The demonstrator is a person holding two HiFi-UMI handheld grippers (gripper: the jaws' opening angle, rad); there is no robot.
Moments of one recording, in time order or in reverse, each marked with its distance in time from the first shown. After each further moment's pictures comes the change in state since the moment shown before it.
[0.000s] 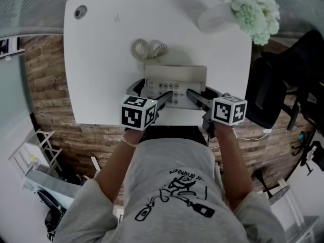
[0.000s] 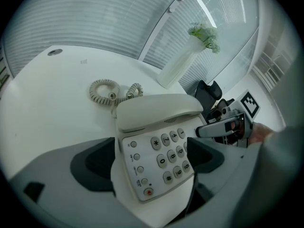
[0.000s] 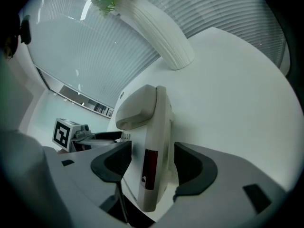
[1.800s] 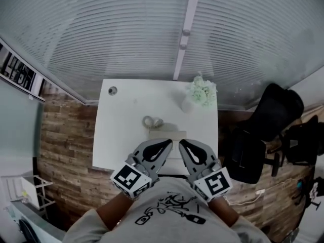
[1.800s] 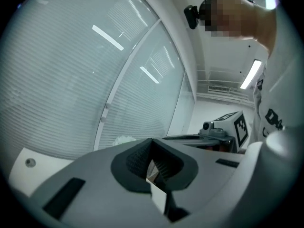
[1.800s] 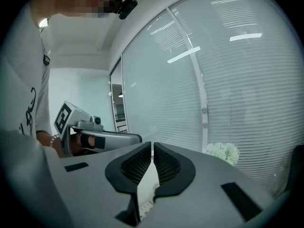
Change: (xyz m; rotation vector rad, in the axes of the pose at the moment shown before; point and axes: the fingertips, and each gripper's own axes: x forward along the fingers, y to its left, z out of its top) left arm -0.279 -0.217 0.159 0.419 -0.777 -0.327; right arm -0.219 0.294 0.108 -0.842 -0.660 0.037
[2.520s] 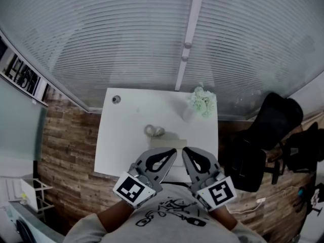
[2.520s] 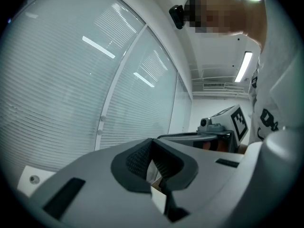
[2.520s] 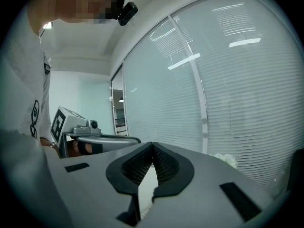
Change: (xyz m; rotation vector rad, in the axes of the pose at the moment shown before) left arm -0.007 -0.026 0.026 0.107 -0.044 -0.005; right arm -0.015 0.008 0.040 -0.023 -0.089 0.006
